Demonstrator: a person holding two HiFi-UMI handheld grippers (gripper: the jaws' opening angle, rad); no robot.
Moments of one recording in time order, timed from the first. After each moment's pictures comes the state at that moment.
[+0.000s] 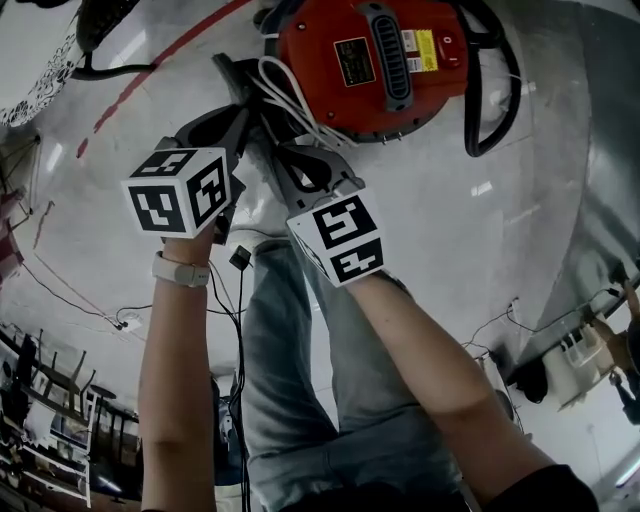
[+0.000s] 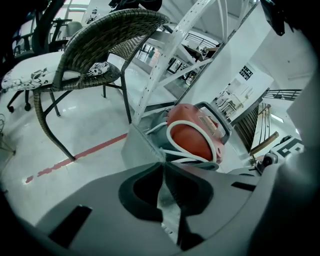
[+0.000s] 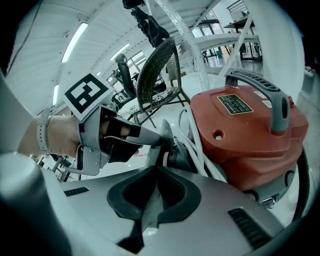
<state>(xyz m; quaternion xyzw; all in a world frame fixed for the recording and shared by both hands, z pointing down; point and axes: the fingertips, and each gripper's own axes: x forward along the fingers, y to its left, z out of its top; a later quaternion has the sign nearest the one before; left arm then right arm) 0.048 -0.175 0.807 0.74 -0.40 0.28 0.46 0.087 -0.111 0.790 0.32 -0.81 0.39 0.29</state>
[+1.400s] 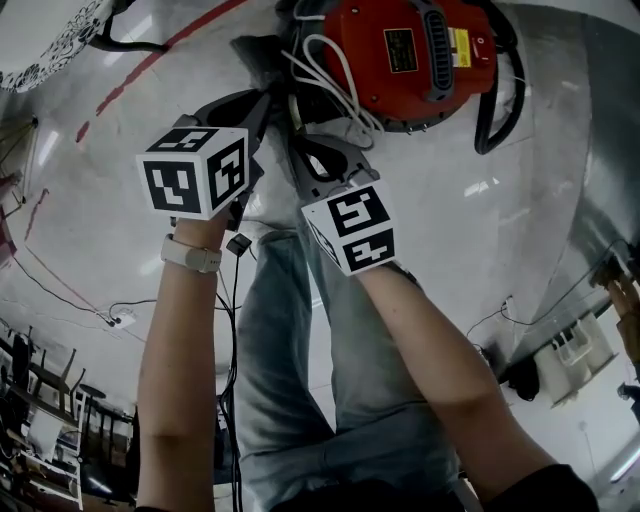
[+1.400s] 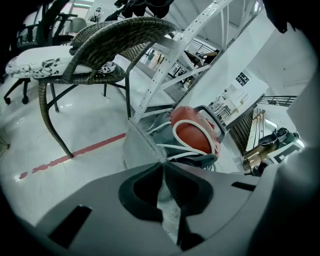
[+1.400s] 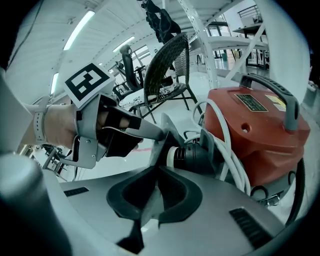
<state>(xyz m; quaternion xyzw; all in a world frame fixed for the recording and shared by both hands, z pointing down) 0.026 -0.163 0.808 0.76 -0.38 0.24 0.47 0.060 -0.093 0.802 0.33 -0.81 0.36 0.33</state>
